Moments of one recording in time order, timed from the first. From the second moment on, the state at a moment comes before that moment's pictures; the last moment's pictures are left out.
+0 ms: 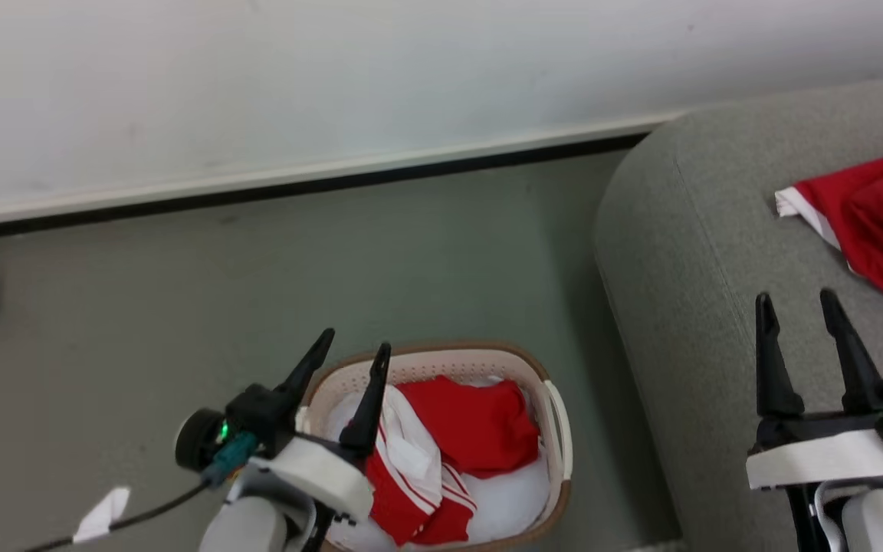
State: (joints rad) left arm -0.28 0.06 -0.25 0.34 -0.15 -0.12 -0.26; right arm -0.24 -0.05 -0.02 0.24 0.20 0.13 -0.26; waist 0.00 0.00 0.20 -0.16
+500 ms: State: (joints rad) left arm -0.64 0.12 -0.44 0.57 -0.06 -0.13 -0.05; right arm -0.49 -0.05 0.05 0.10 0.30 0.13 -0.26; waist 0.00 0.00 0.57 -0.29
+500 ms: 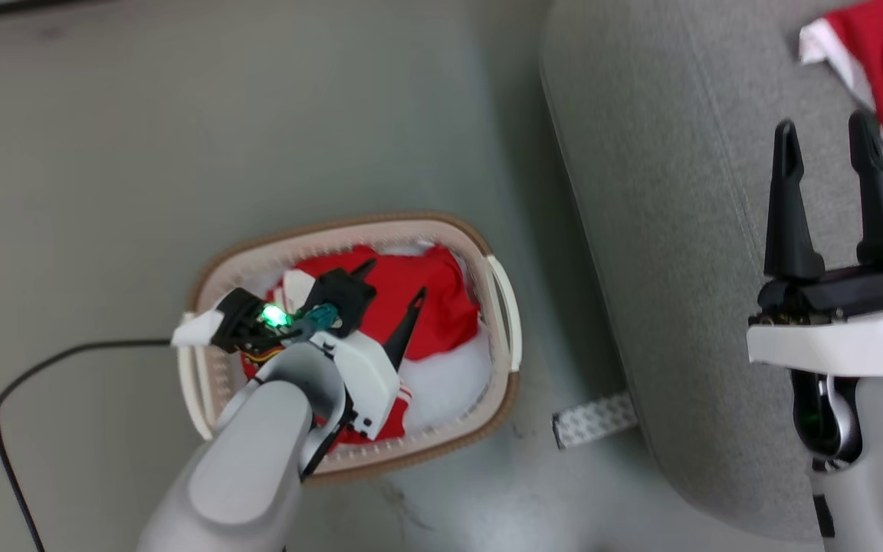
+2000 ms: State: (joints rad) left arm -0.88 0.14 -0.51 0.84 -0.11 -0.12 0.09; right arm -0.60 -0.05 0.02 0.01 0.35 0.13 -0.26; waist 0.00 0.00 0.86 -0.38
